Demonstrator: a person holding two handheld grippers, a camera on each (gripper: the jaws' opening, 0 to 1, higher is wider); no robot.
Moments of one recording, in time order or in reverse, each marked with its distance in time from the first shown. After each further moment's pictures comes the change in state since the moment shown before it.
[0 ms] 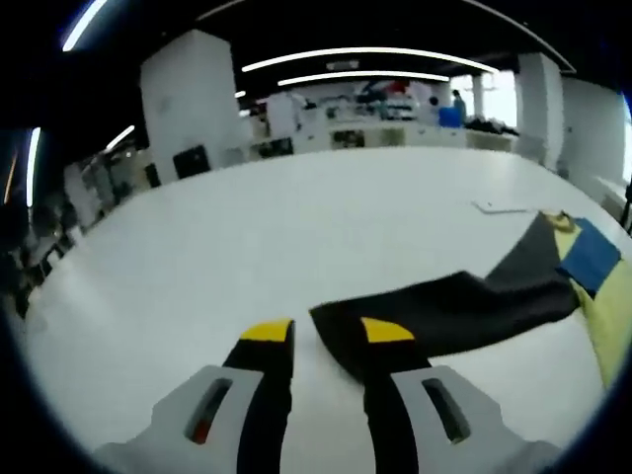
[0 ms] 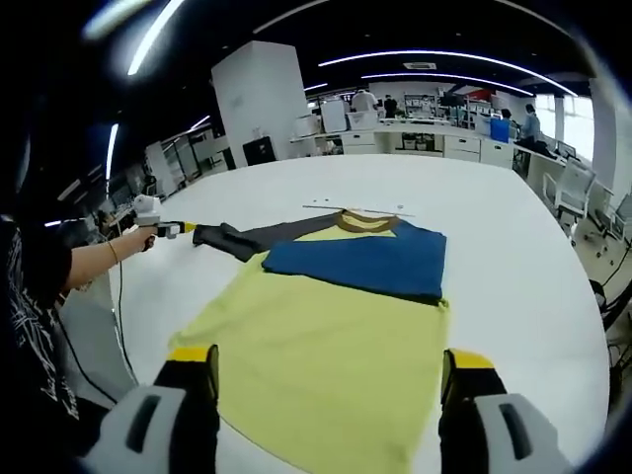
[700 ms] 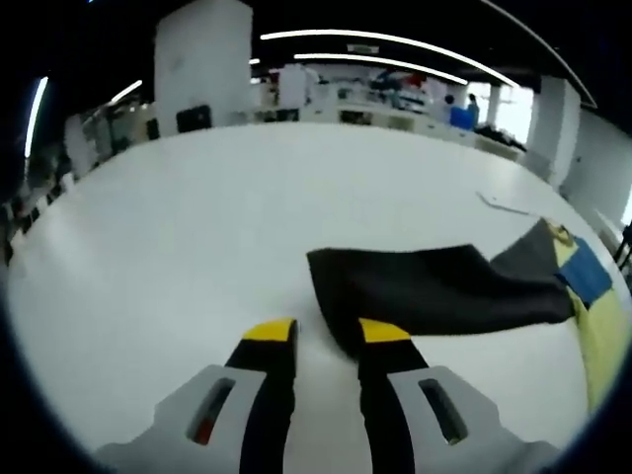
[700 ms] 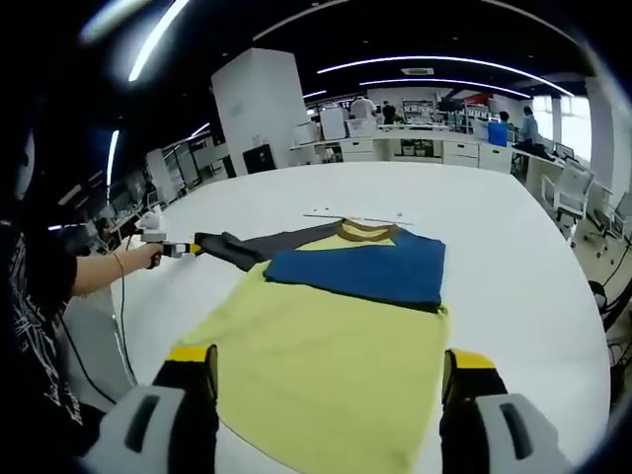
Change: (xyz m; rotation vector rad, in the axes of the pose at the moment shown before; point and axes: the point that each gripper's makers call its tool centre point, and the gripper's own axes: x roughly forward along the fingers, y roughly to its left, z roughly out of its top) left arm 0.011 -0.013 -0.038 -0.185 0.088 -0.059; right arm -0.005 -0.001 0.008 0.009 -0.036 -0.002
